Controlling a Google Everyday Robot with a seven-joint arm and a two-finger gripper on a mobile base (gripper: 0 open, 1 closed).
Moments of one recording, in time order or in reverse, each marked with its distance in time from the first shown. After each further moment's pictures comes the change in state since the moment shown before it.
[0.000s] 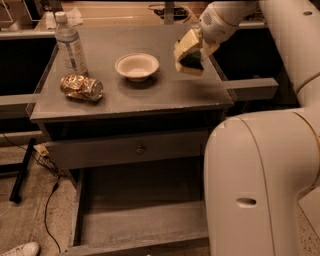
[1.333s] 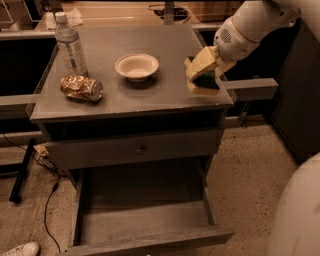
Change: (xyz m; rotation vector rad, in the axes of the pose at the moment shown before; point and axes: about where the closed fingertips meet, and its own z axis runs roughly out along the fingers) arm 0.083 0.020 -0.030 0.002 0.036 -0.036
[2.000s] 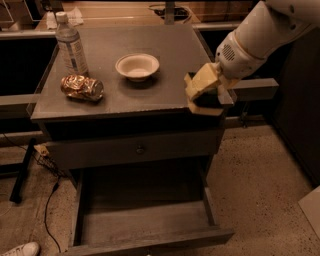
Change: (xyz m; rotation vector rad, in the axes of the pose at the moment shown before) arm 0.058 0.041 -0.013 0.025 0.031 -0.001
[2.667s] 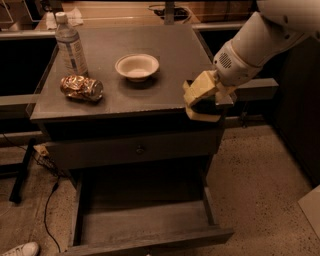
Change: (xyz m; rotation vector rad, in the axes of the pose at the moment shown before) arm 0.011 0.000 0.014 -0.020 0.028 0.025
